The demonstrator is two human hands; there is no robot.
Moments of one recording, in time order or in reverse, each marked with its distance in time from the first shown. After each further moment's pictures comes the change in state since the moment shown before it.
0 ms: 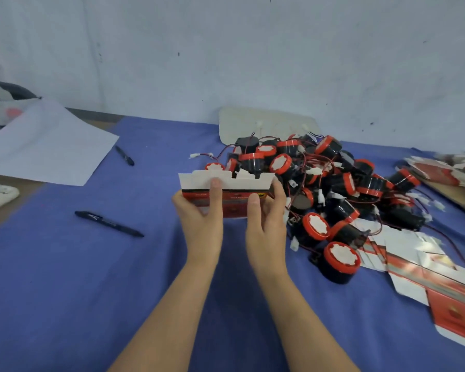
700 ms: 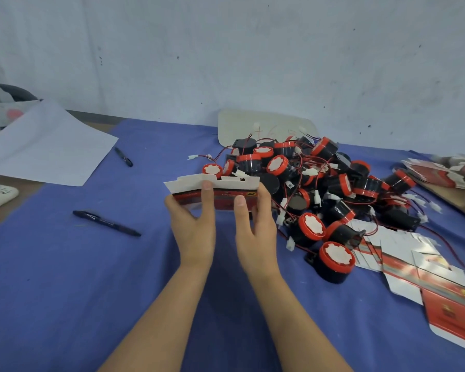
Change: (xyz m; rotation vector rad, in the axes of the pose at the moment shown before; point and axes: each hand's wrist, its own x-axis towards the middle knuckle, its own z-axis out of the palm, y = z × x) left_hand -0.003 -0.004 -0.006 0.023 0.065 0.049; right_hand -0.005 -0.009 0.004 0.036 -0.068 -0.106
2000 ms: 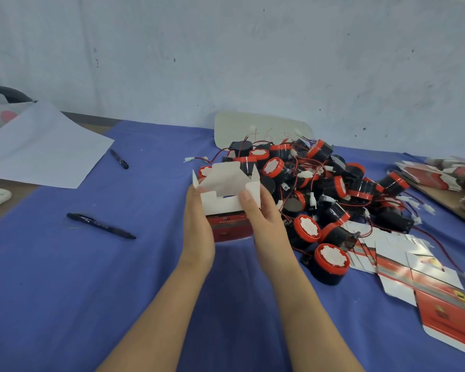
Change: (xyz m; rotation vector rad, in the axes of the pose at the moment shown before) left_hand -0.006 0.018 0.003 -0.272 -0.351 -0.174; right_hand 0.018 -0.013 -0.025 0.259 -0.152 0.313
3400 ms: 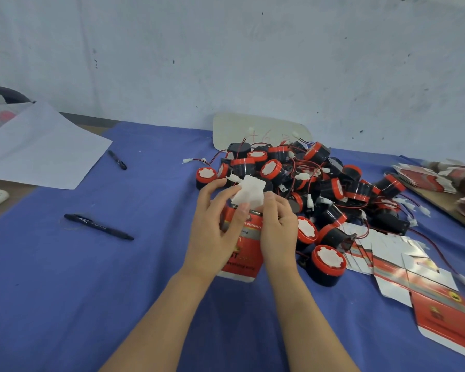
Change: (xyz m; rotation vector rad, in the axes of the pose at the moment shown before) left_hand -0.002 -0.015 -0.003 0.692 -0.137 0.527; right_hand 0.003 0.006 -0.008 -0.246 0.407 -0.112
